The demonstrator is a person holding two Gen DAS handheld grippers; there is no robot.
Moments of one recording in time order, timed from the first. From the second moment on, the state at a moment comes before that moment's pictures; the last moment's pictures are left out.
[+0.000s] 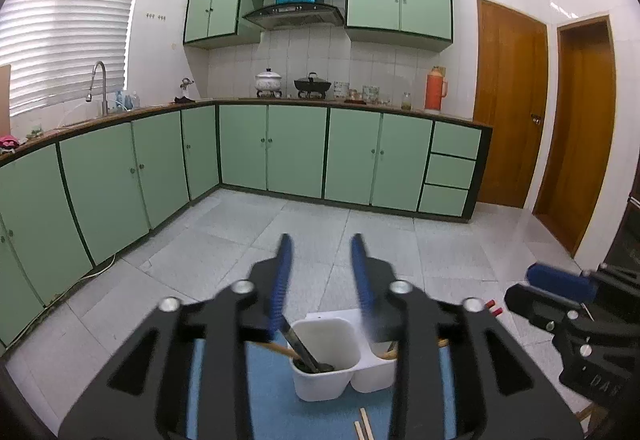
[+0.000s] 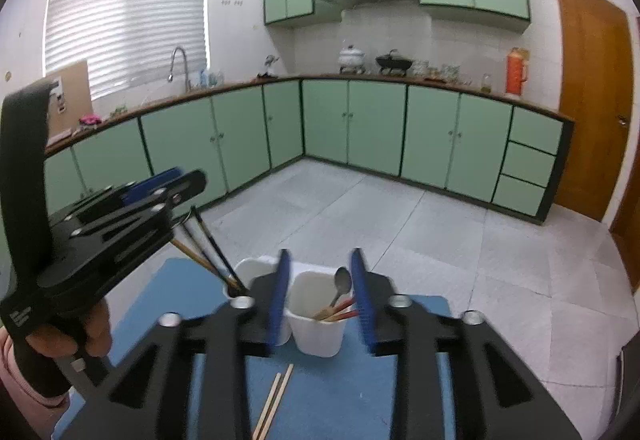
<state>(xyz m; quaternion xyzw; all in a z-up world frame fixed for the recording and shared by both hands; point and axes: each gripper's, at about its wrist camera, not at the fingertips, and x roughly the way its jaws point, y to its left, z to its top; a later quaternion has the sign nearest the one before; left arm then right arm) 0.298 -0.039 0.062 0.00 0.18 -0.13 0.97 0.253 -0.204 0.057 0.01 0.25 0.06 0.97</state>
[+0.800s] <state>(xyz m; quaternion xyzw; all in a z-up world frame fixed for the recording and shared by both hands) 0.165 0.015 0.013 -0.02 0.21 -0.11 0.97 0.140 -0.220 0.017 0.06 0.22 0.01 0.97</state>
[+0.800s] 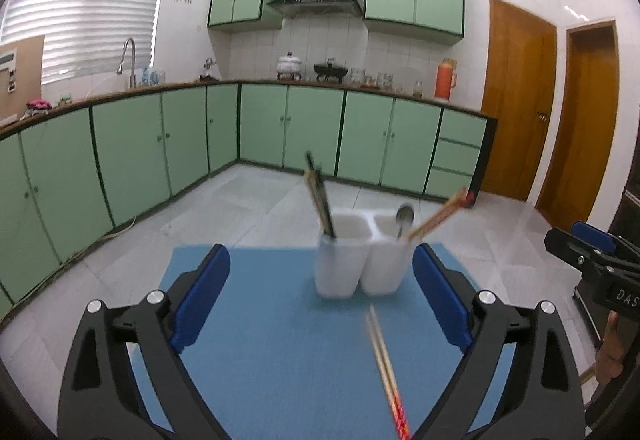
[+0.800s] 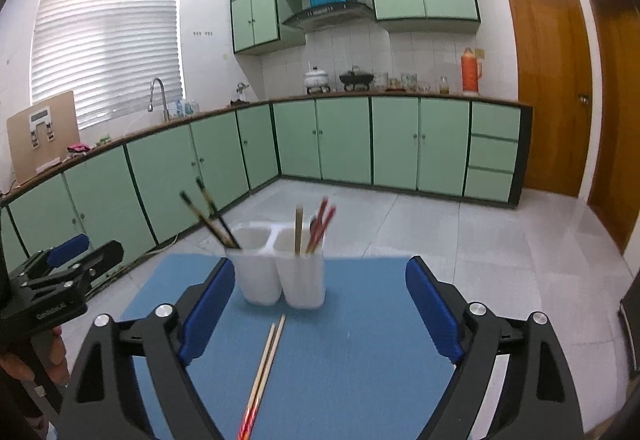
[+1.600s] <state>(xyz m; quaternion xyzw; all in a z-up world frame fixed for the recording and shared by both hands) 0.111 0.030 -0.107 0.03 0.36 -0.08 0.93 0.080 -0.171 -0.123 0.05 0.36 0.04 0.93</state>
